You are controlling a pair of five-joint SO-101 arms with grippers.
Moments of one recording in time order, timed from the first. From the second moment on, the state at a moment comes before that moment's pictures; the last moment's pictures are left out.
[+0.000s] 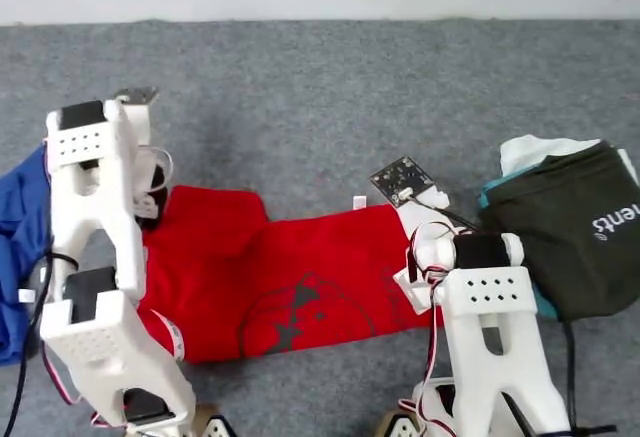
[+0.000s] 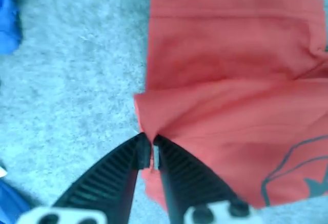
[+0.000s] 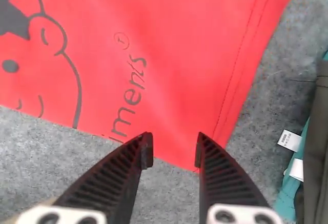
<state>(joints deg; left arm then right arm) -15.6 19.9 -7.0 99.2 -9.7 -7.4 -39.1 48.6 76.6 27.4</state>
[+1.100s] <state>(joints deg) -10.8 10.0 17.8 99.0 -9.0 -7.4 -39.1 48.6 76.7 27.4</state>
